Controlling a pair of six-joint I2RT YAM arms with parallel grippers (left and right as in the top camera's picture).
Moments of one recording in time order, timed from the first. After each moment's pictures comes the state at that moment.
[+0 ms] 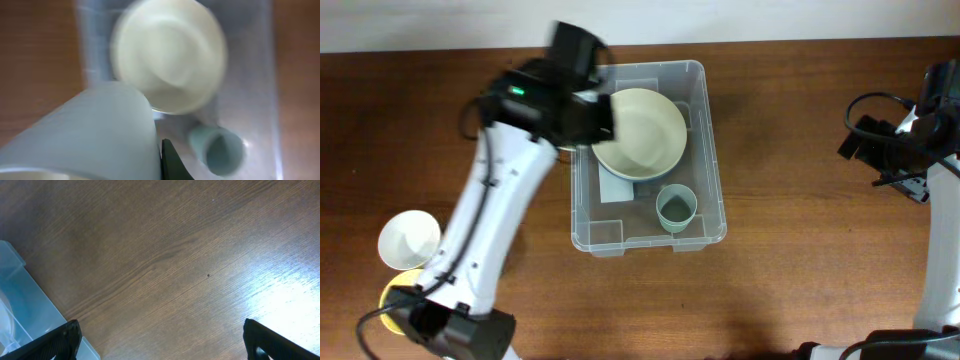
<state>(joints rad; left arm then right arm) -0.42 1.79 1.98 -1.27 -0.01 -0.40 -0.31 1.54 1.63 -1.30 0.00 0.34</state>
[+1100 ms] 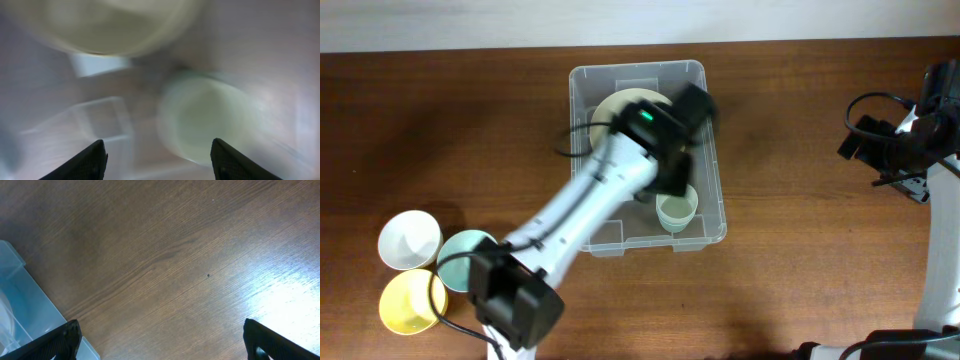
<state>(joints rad) -0.65 1.99 1.97 -1.40 -0.07 -0.52 -0.31 1.54 1.63 -1.30 0.00 0.33</state>
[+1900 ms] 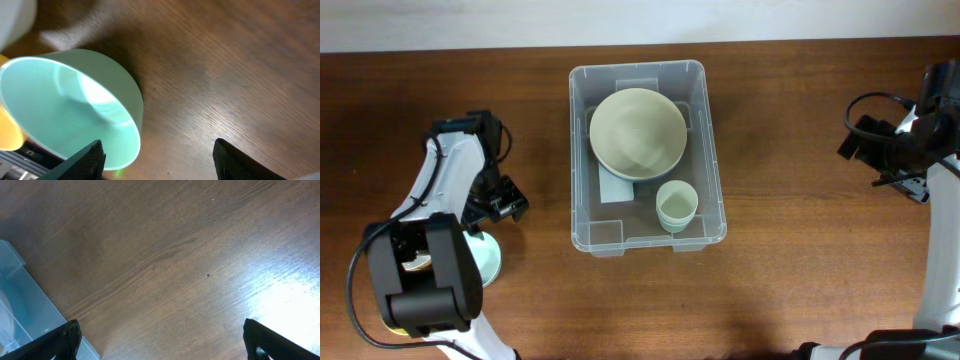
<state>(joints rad) 0.08 1.92 1.39 -1.28 -0.13 -0.55 -0.31 1.54 1.63 -1.31 0.00 0.33</state>
